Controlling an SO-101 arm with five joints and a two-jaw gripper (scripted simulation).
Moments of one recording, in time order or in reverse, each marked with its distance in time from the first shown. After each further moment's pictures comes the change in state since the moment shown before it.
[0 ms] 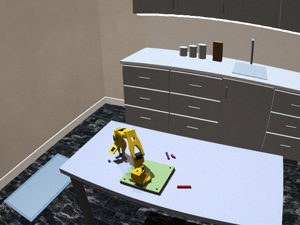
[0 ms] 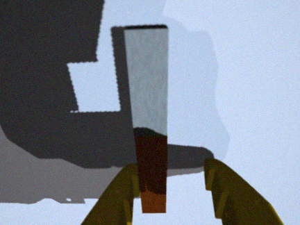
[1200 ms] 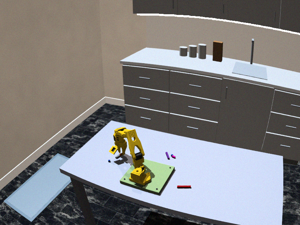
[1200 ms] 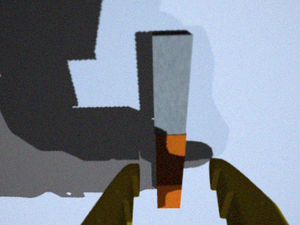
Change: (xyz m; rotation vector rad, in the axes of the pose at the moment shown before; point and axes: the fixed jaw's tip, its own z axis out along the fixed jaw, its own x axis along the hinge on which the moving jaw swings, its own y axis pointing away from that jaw) arm -0.002 0.006 -0.003 -0.004 -0.001 0.000
